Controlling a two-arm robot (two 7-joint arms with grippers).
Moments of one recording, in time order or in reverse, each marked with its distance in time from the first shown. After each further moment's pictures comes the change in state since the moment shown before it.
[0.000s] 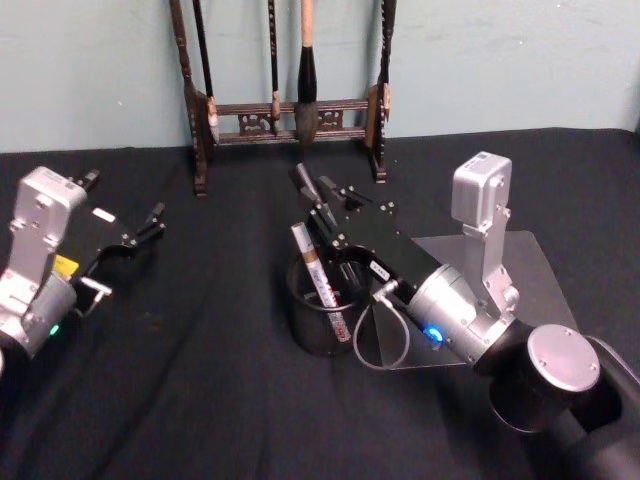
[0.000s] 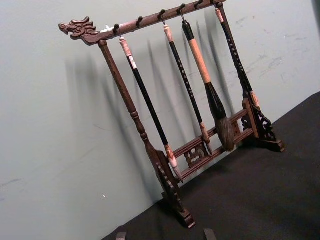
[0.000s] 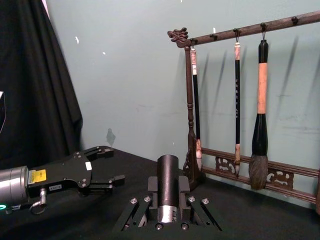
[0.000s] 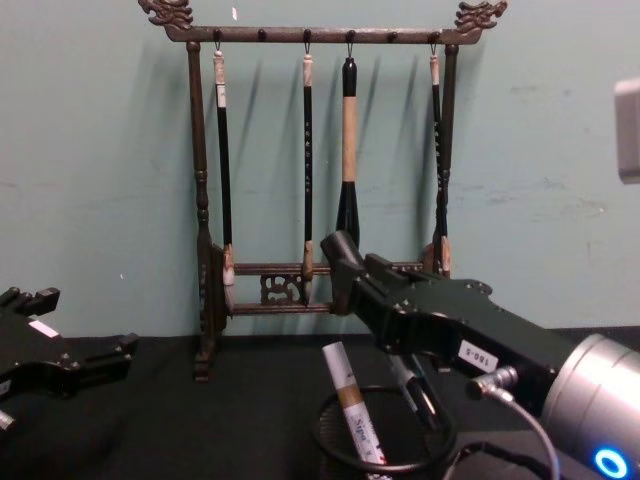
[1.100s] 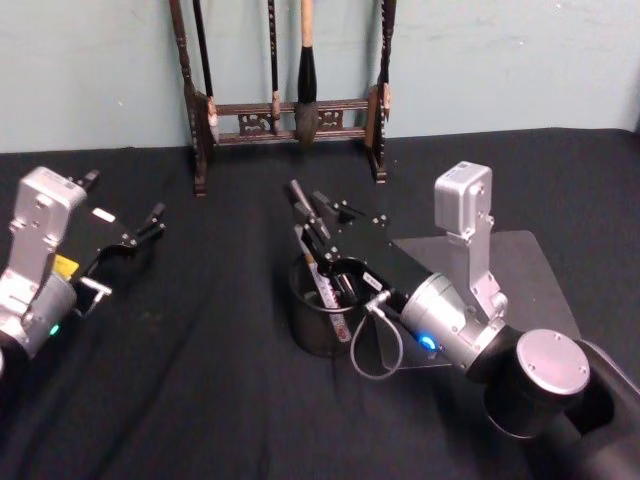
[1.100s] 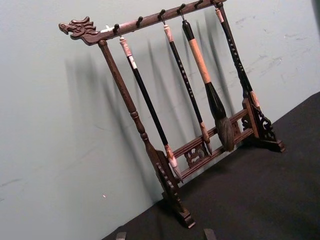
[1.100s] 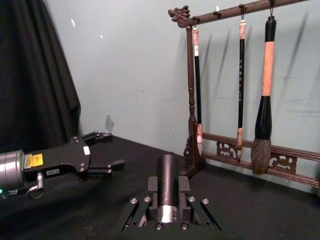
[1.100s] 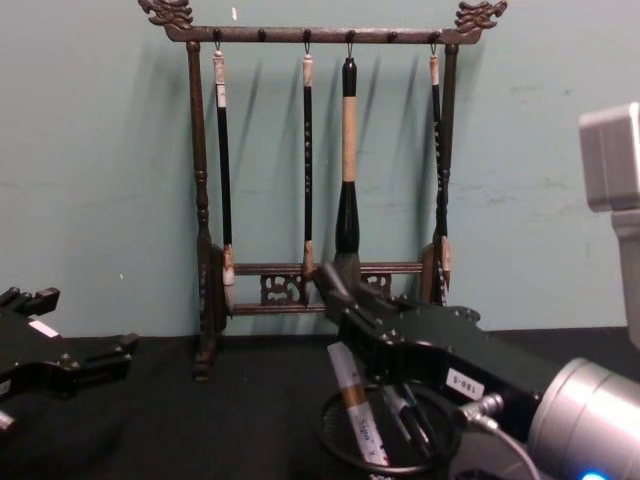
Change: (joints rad) left arm 0.000 0.000 0.000 0.000 0.000 0.000 0.000; right arm 0.010 0.009 -0.031 0.024 -0.010 0.023 -0.029
